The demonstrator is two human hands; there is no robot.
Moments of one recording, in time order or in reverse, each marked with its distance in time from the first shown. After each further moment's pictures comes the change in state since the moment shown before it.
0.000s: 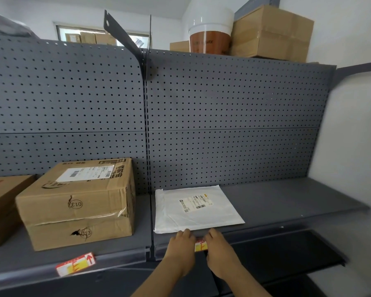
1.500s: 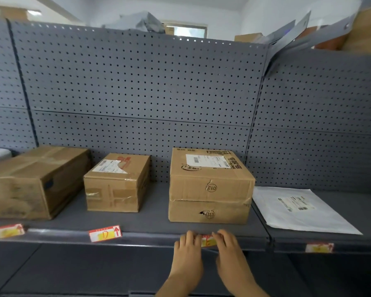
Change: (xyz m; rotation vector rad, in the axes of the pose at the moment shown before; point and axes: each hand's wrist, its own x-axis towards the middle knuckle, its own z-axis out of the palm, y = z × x) left_hand -0.192 -0.267 0.025 -0.229 0.183 -0.279; right_hand -0.013 -0.308 0.087 0.075 0.093 -0.189
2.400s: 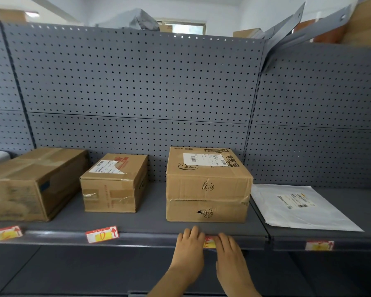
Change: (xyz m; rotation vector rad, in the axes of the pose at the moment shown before) left_hand 0.014 0.006 -0.005 0.103 -0.005 0.104; right_hand -0.003 0.021 0.031 -0.226 0.031 -0.038
